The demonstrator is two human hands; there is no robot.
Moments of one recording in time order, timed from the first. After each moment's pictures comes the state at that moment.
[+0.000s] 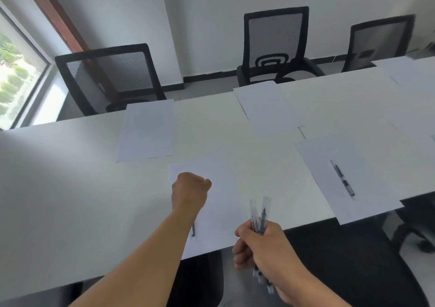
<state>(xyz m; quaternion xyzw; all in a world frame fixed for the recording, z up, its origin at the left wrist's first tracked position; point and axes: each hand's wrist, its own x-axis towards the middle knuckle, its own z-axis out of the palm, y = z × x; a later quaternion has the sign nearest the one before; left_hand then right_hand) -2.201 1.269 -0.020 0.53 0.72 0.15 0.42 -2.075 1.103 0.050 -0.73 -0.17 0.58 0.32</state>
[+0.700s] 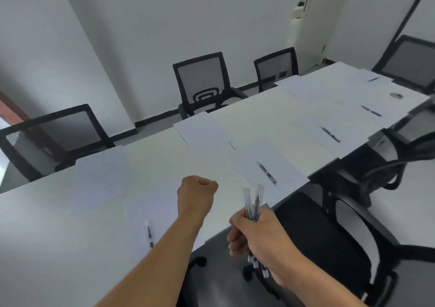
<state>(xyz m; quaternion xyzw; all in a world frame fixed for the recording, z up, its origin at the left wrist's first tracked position) -2.080 1.154 0.103 0.66 0.57 0.20 0.46 -2.006 0.994 0.135 -0.70 -0.15 0.50 0.48</state>
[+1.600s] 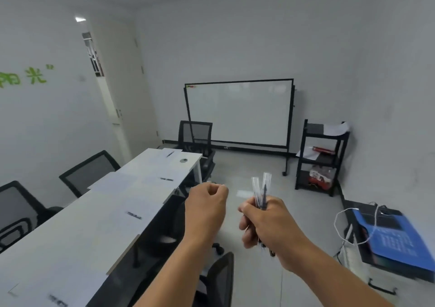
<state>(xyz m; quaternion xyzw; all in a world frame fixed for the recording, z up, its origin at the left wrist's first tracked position) -1.727 0.611 0.307 0.80 0.17 0.18 0.54 -1.738 0.457 0.311 -0.75 -0.07 0.11 0.65</state>
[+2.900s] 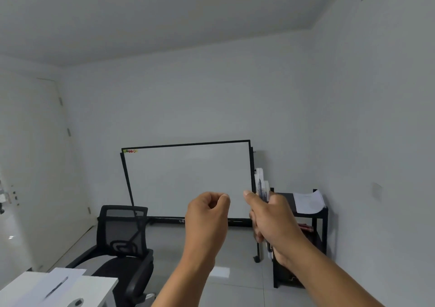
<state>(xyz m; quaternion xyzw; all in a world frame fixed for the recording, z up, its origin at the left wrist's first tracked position) -1.102 0.411 0.424 0.74 0.01 0.20 0.65 -1.106 0.270 0.426 -0.72 -0.03 -0.12 0.68</state>
